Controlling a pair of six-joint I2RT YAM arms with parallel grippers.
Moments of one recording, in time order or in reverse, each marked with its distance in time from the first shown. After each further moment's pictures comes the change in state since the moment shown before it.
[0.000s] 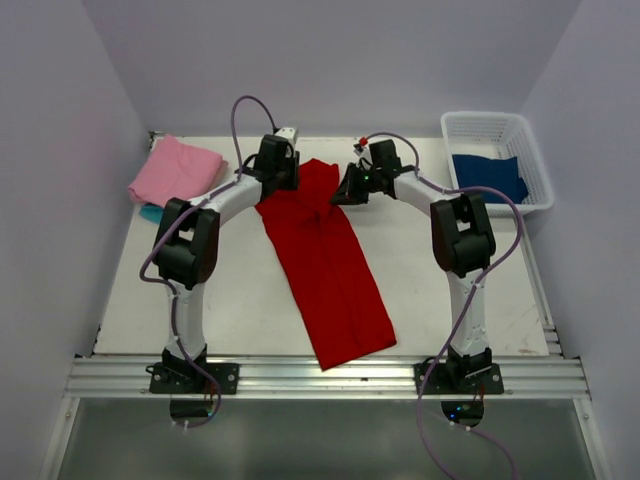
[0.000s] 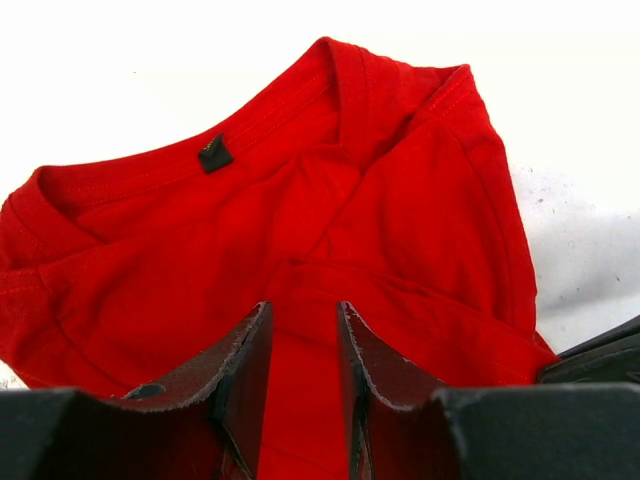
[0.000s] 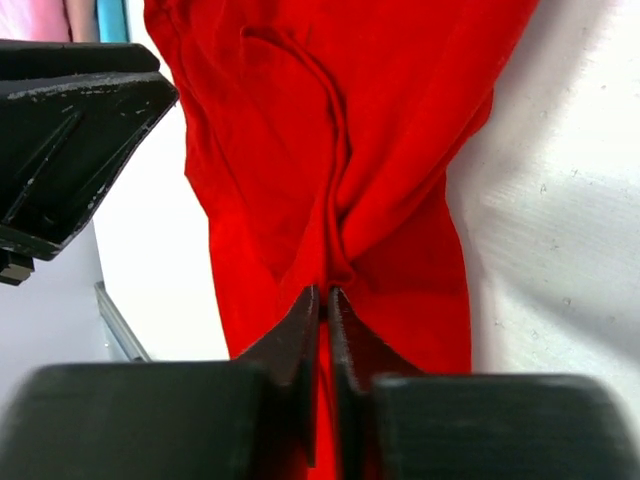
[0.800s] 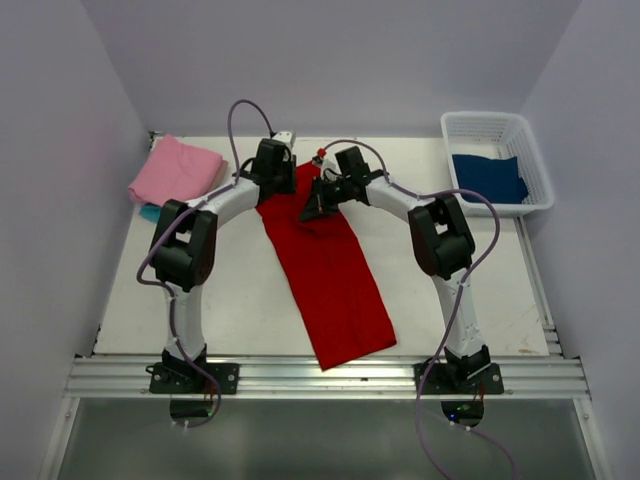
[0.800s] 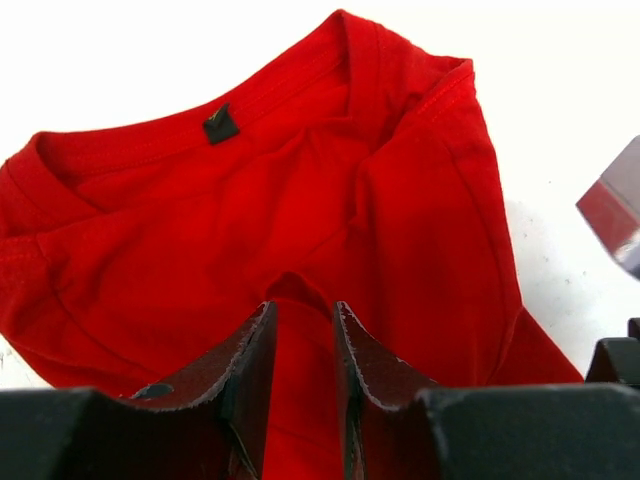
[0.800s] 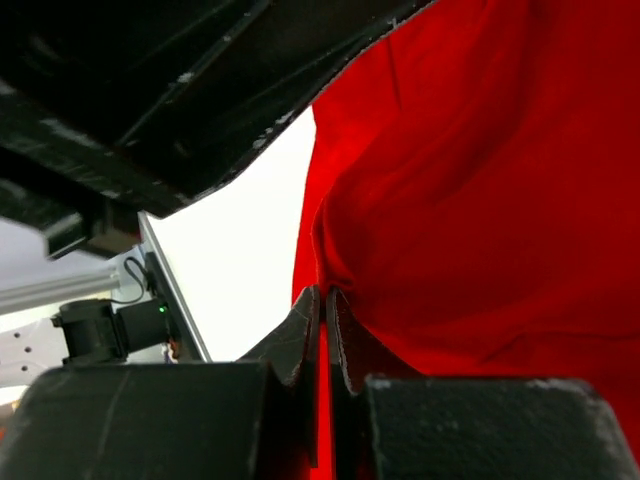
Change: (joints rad) left arm 0.004 -0.027 -0.051 0.009 0.002 -0.015; right arm 0.150 0.057 0.079 -0.031 -0.176 -0.096
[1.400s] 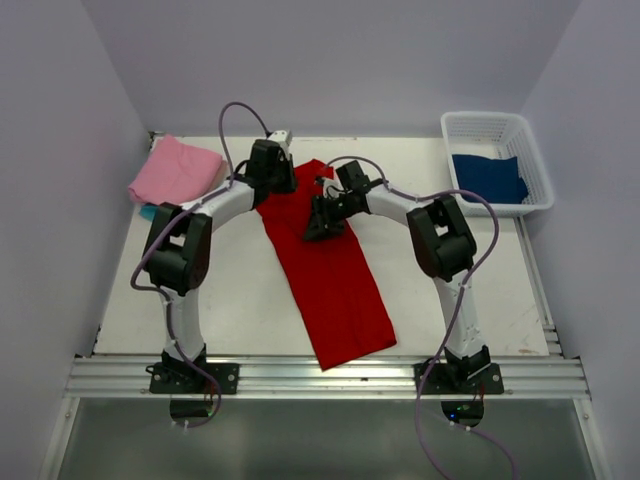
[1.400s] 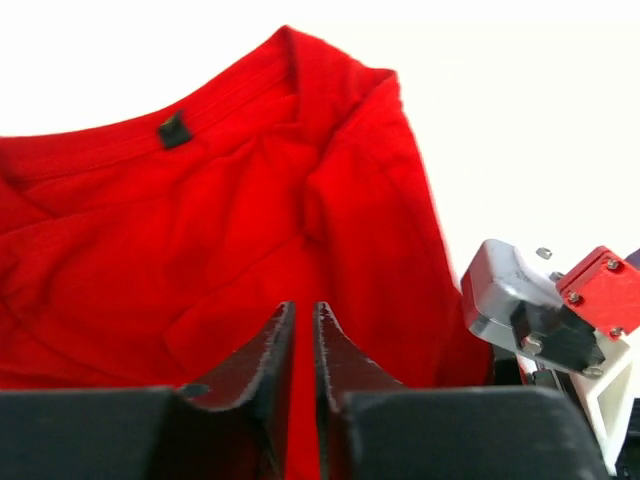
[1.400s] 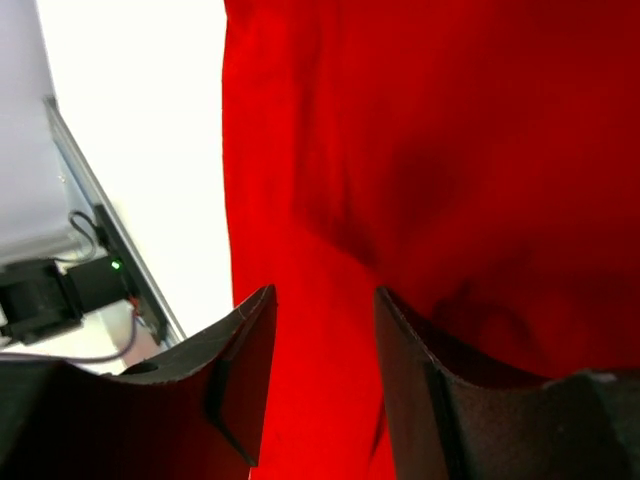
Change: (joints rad) left arm 0.017 -0.047 -0.072 0.074 0.097 -0.063; right arm 0.014 0.002 -0.069 -0.137 0.026 -0.119
